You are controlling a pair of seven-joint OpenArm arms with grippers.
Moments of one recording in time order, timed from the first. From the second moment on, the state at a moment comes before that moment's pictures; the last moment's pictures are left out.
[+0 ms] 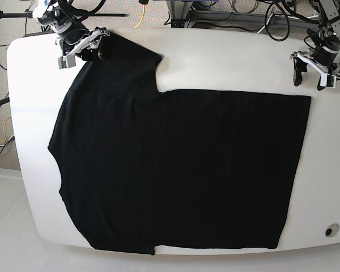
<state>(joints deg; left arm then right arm) 21.5 -15.9 -37.5 81.5 -7.6 -41.9 12.0 -30.5 -0.6 35.0 101.3 33.1 40.1 -51.2</state>
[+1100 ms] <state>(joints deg) 19.7 -15.9 -37.0 80.3 -7.3 -41.9 12.7 -30.2 -1.5 34.6 101.5 30.7 39.9 -51.3</state>
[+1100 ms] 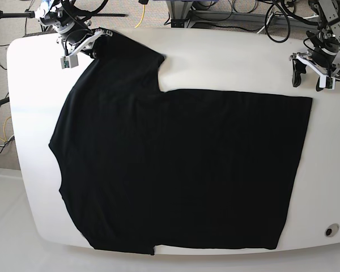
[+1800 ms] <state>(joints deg) 15.2 -17.5 -36.5 80.8 -10.7 -42.0 14.6 -30.3 -2.0 33.0 101.5 31.1 40.0 -51.0</state>
